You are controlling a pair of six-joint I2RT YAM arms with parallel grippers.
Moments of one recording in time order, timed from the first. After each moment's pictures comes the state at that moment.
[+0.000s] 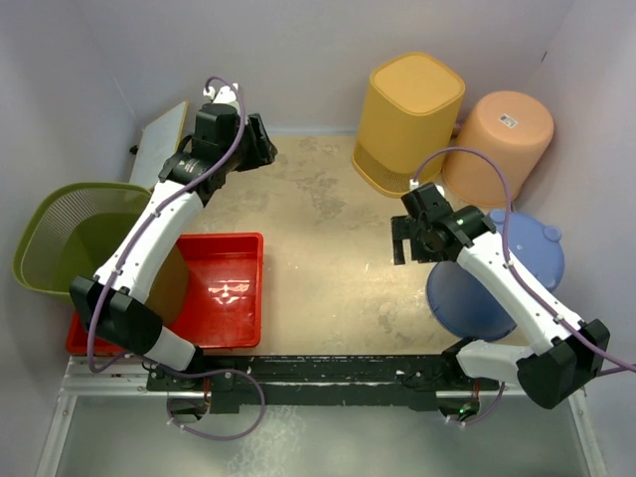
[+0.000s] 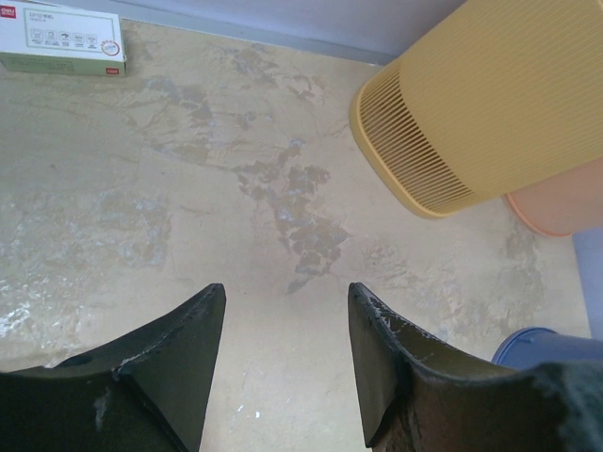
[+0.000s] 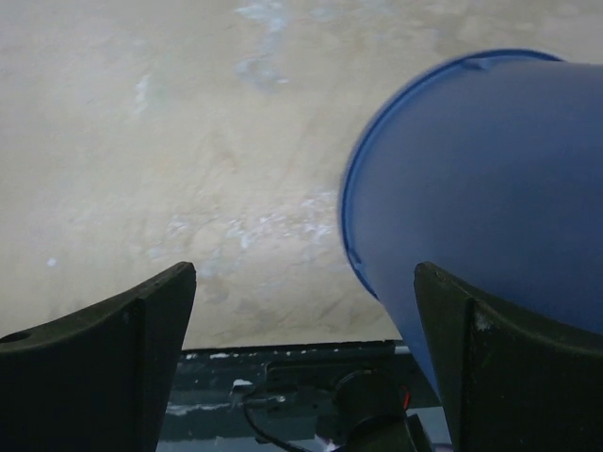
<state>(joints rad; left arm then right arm) -0.37 1.51 1.58 -0.53 -0.06 -0.49 0.52 1.20 1.17 -1.10 0.28 0.35</state>
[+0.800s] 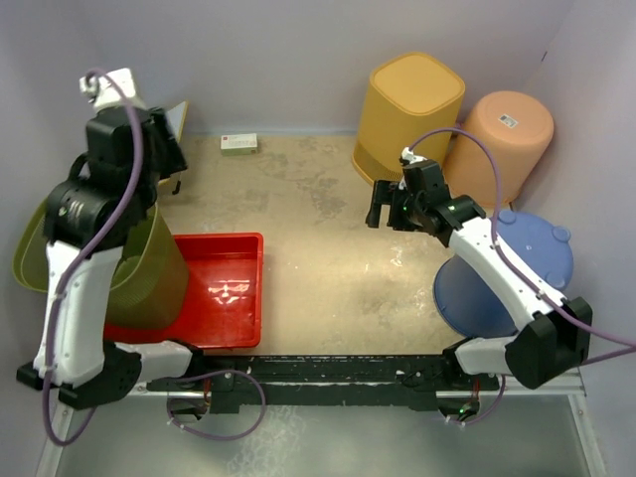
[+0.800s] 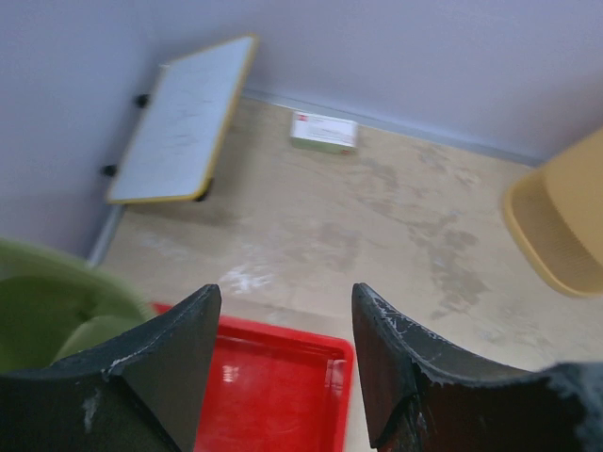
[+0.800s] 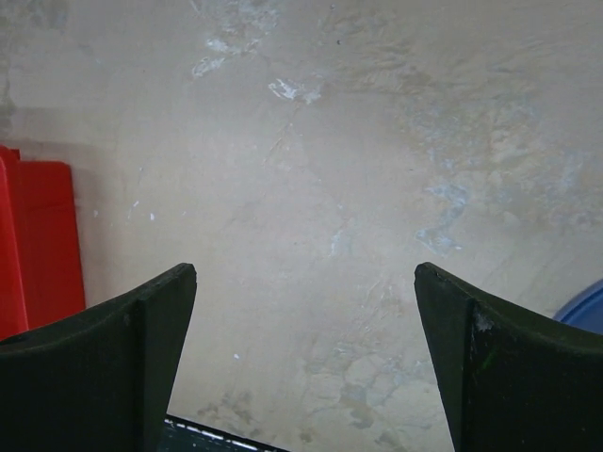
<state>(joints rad) -0.37 1.30 2.01 -1.12 -0.56 -0.33 0.42 1.31 1.19 -0.68 0.06 0.43</state>
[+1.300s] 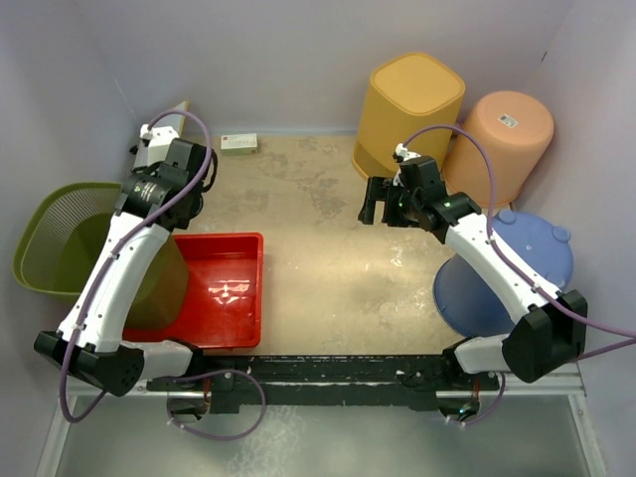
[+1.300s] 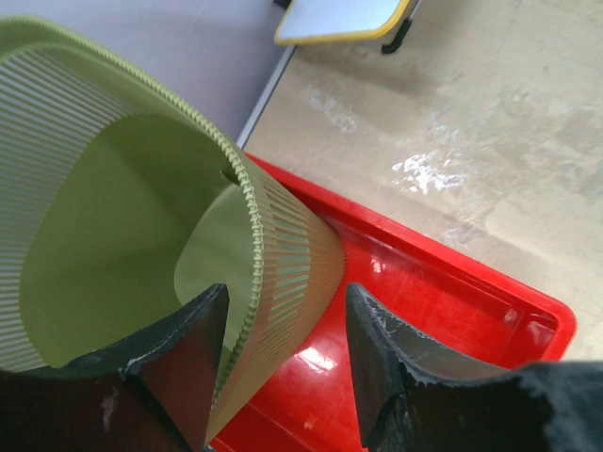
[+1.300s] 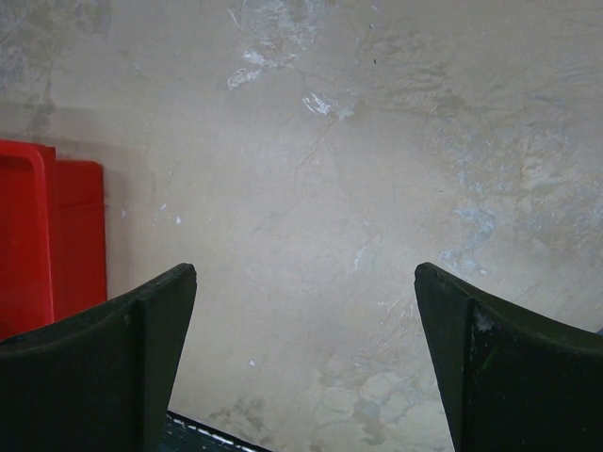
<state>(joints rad) -0.36 1.29 1.61 -1.26 -0.83 -0.47 0.43 1.36 1.20 -0.62 -0.02 0.42</state>
